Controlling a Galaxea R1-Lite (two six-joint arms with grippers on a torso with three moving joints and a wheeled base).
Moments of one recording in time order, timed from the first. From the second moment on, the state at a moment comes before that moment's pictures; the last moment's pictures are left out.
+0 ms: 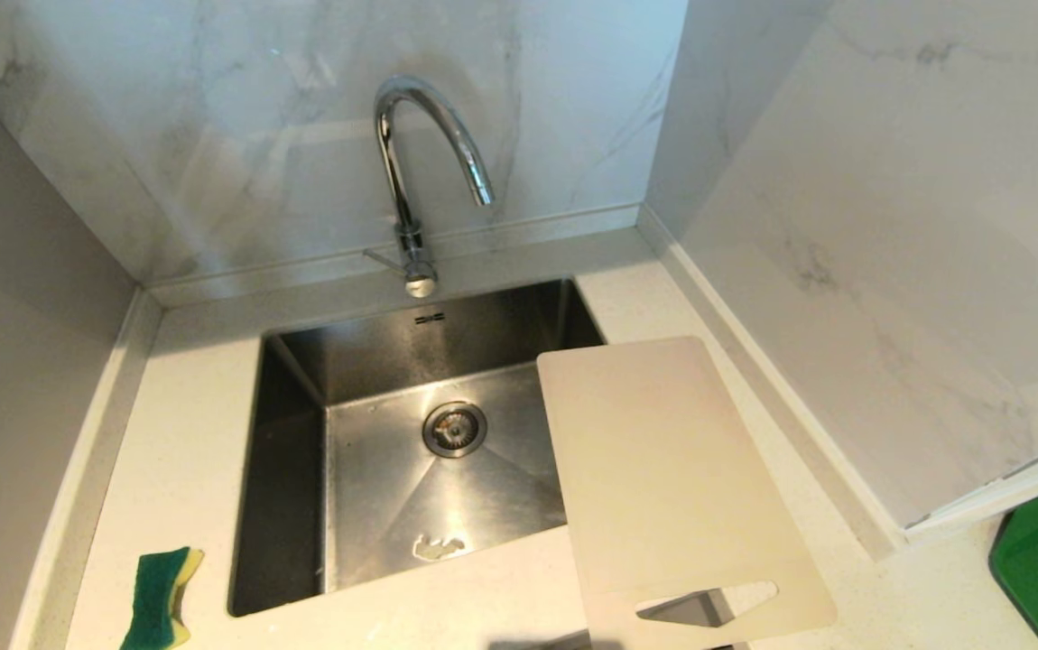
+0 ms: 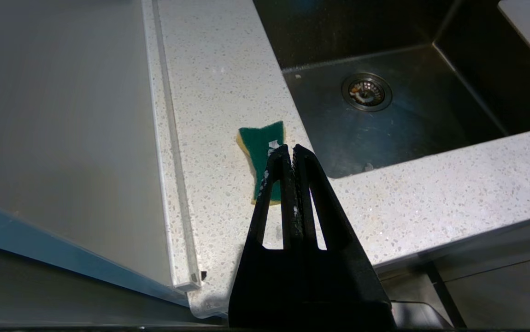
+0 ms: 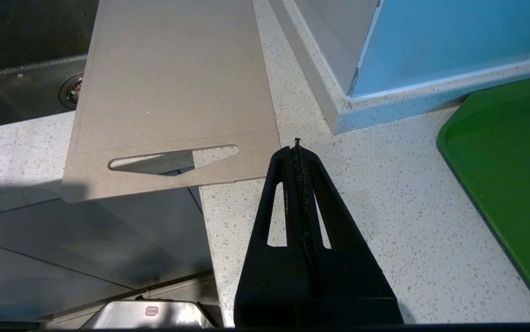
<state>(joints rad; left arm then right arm) 0.00 0.00 0.00 -0.01 0.01 -0.05 0.00 0.00 0.00 -0.01 0.00 0.01</state>
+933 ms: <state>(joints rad) 0.00 0.24 -0.36 0.06 0.02 -0.03 0.00 0.00 0.00 -0.01 0.00 0.01</state>
